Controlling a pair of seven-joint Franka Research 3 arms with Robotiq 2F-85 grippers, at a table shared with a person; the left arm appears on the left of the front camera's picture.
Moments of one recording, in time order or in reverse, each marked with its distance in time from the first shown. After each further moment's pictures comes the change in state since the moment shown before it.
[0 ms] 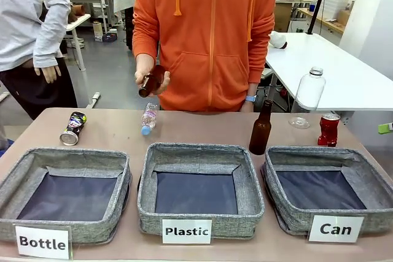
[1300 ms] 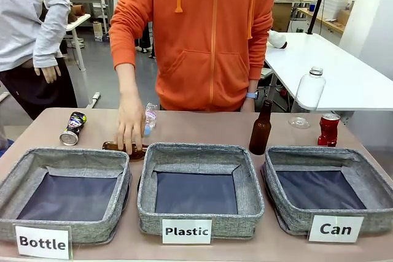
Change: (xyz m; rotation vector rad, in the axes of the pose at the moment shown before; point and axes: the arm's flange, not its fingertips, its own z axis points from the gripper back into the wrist) left arm 0.000 -0.001 0.000 0.002 -0.002 -0.002; right arm -0.066 0.008 0.116 0.332 -0.013 -0.658
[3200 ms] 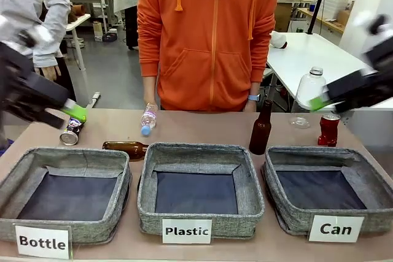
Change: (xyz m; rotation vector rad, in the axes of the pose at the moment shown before) left arm -0.070 -0.146 -0.235 0.336 0.542 -0.544; right arm -0.068 0.235 -0.149 -0.252 0.239 0.622
